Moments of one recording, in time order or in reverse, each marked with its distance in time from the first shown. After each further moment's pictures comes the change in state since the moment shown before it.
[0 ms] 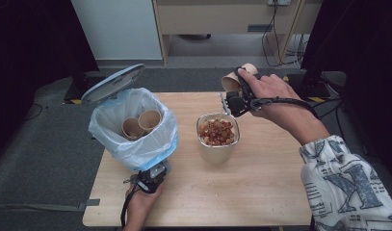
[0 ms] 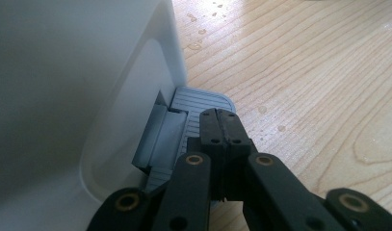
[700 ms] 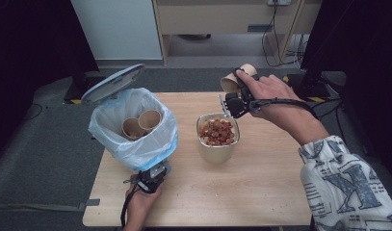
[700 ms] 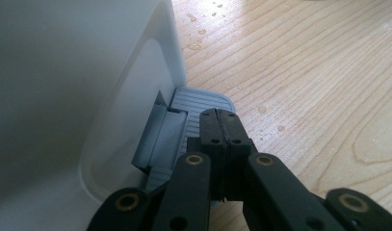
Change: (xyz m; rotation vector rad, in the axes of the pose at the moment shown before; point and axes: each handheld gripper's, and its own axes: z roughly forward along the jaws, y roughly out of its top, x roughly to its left) left arm 0.000 0.000 0.000 0.000 -0.002 -0.001; right arm 0.002 0.003 0.000 -0.003 -0.008 -0.033
